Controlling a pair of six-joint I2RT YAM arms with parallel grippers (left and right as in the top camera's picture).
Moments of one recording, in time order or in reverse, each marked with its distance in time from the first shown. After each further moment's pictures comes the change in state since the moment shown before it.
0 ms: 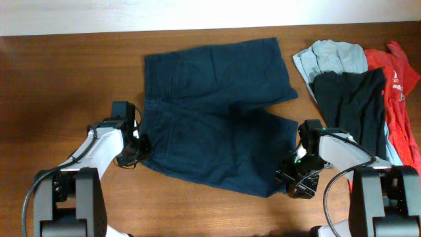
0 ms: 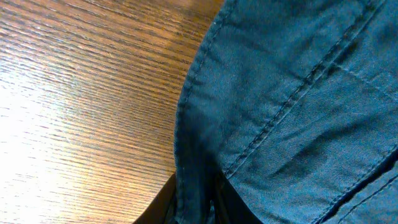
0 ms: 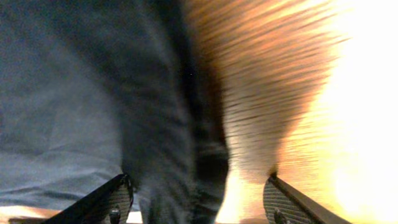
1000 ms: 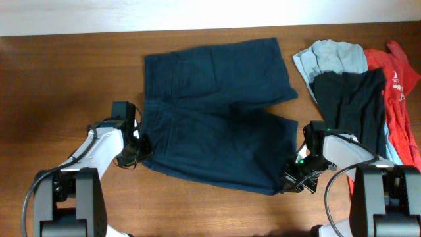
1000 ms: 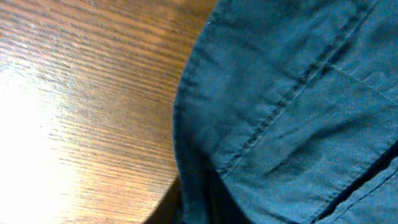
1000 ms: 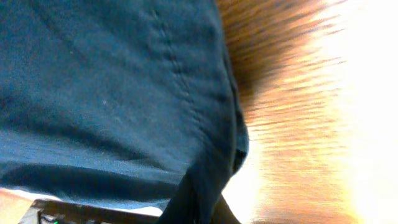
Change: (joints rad) left arm -0.001 0.000 0.002 -0.011 0.005 0.007; right arm -0.035 -0.007 -0.013 0.006 -0.074 -0.048
